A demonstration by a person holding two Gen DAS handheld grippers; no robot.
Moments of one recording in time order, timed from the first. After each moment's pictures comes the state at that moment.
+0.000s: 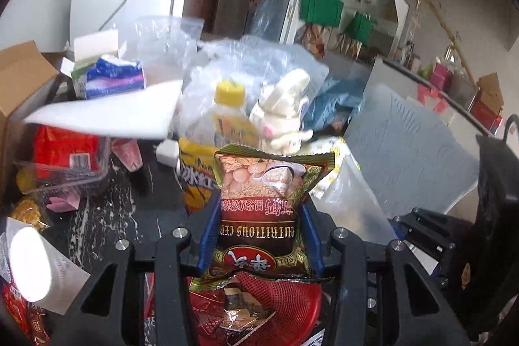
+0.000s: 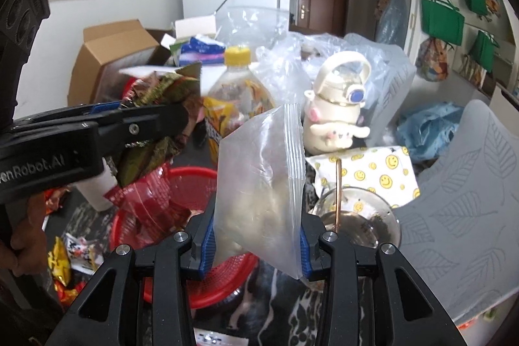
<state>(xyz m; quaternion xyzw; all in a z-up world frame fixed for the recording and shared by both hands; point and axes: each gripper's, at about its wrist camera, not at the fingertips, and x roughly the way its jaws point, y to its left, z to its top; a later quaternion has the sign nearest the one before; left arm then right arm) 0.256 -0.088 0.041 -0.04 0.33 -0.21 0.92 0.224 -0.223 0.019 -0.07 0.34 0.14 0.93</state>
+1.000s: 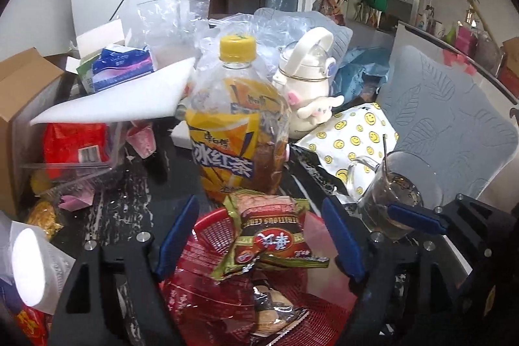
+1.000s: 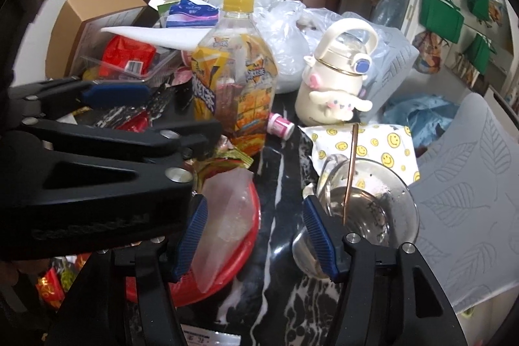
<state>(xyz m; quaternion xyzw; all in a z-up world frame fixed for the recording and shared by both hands) 0.273 -0.106 0.014 0.03 0.36 -0.15 0.92 0.235 -0.208 -0.012 -0.11 0.38 0.09 0.91</state>
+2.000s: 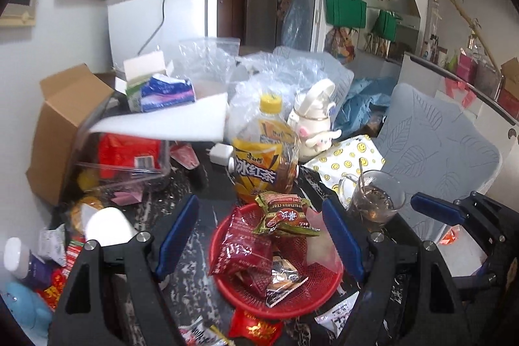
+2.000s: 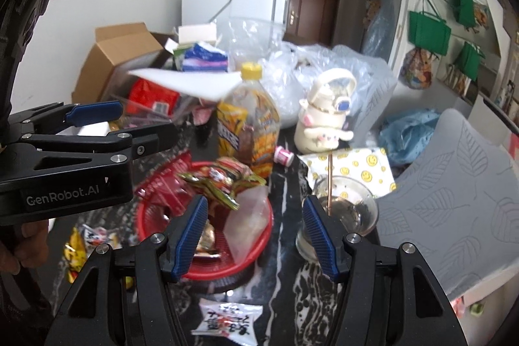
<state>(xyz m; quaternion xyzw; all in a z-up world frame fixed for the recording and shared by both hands) 0.187 -0.061 0.085 0.01 0.30 -0.12 0.95 0.157 -0.198 0.062 -0.09 0.31 0.11 0.94</state>
